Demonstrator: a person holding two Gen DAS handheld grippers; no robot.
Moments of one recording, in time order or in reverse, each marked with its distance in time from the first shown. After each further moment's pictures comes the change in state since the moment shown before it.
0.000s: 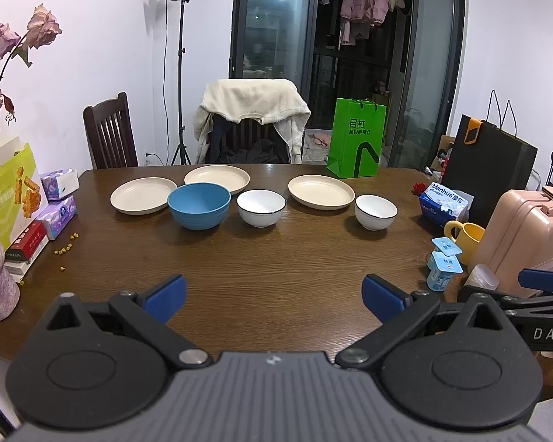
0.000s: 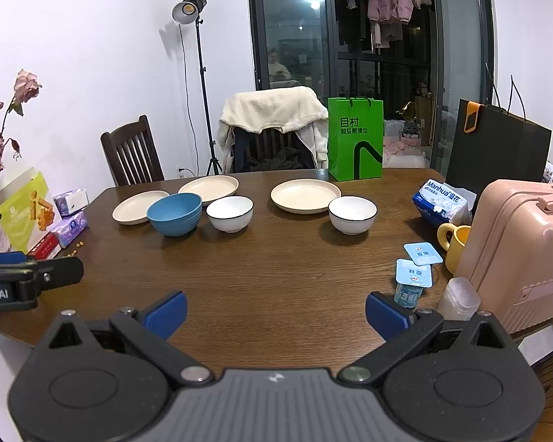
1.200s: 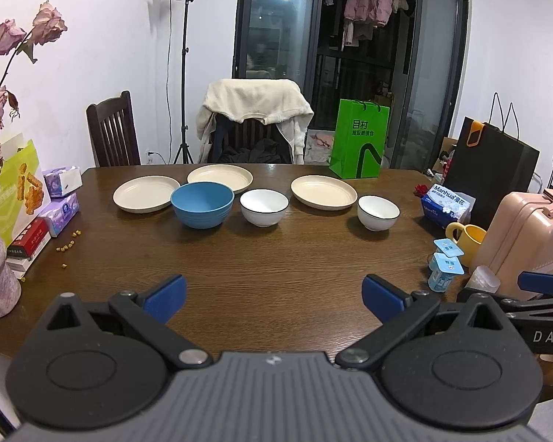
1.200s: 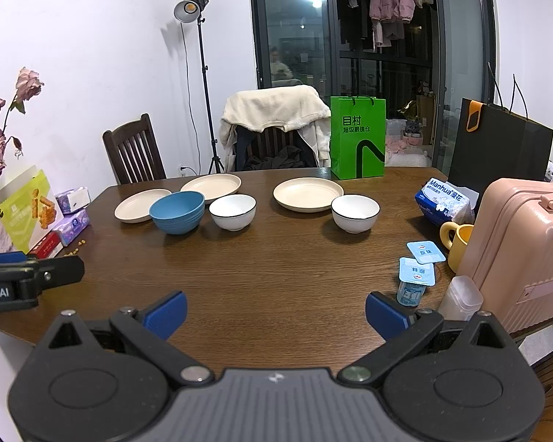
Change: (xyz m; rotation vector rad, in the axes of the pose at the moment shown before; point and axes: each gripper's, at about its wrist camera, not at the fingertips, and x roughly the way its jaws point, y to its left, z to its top) left arm 0.003 0.003 0.000 -0.006 0.006 0.004; right arm 0.001 0.000 0.001 0.001 0.003 0.001
